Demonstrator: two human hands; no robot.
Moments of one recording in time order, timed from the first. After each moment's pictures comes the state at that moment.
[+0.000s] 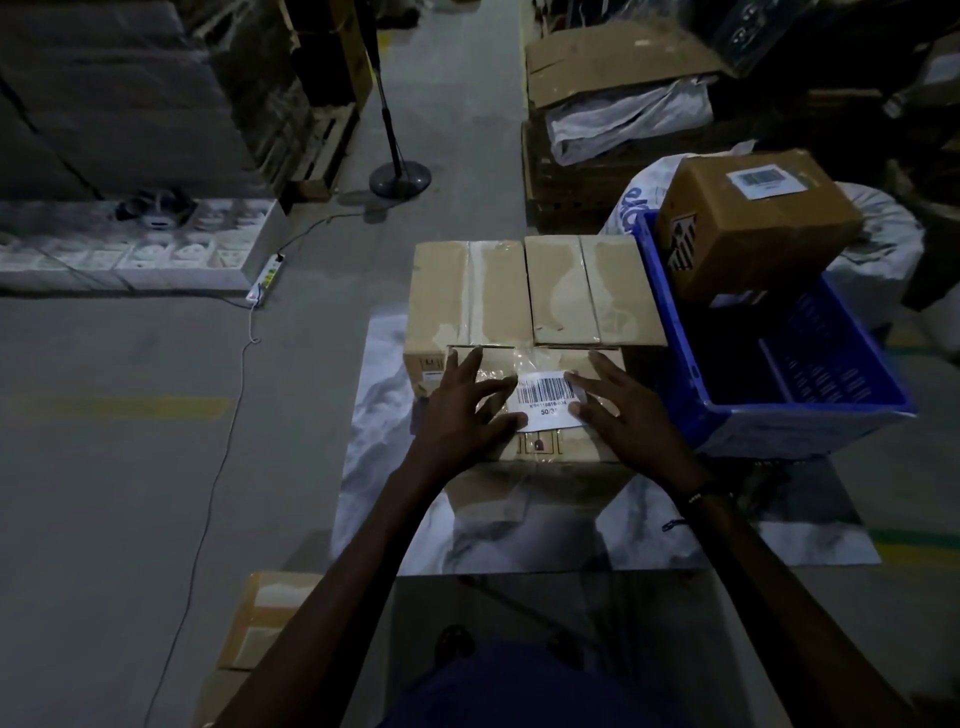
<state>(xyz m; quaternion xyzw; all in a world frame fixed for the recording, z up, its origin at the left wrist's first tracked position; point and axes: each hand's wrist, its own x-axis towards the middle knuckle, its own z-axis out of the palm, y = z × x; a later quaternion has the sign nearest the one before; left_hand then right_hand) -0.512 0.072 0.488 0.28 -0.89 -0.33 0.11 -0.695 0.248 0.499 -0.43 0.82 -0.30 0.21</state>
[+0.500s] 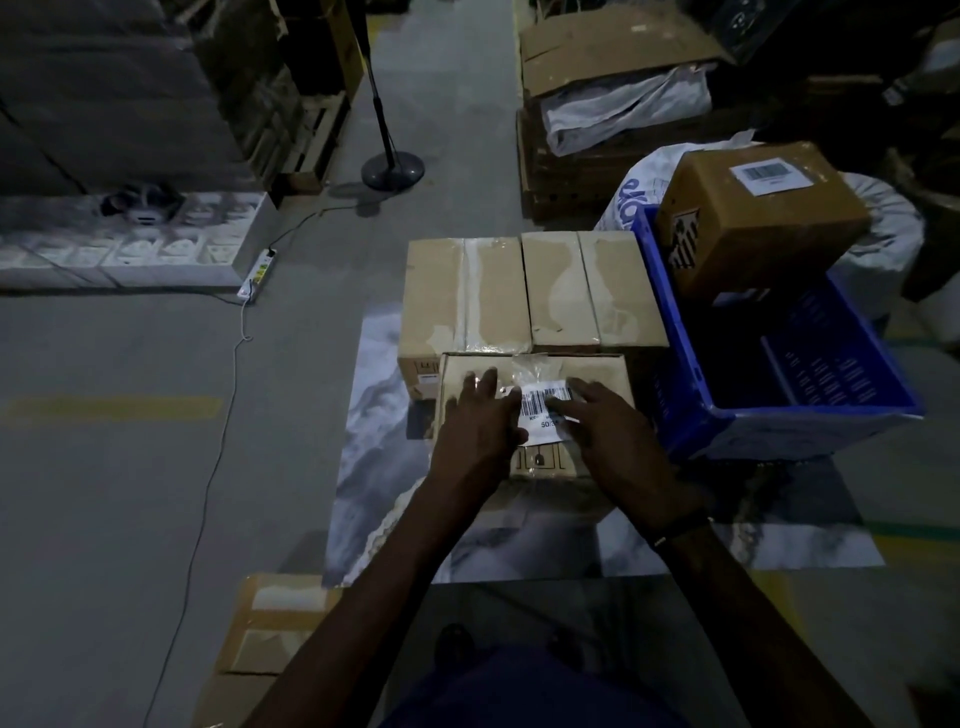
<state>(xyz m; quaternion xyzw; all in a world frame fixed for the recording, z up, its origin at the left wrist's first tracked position) -0.533 0.103 0.521 0.28 -0.94 -0.18 0.02 -0.656 0.231 0.521 -0.48 0.85 -0.18 0.13</state>
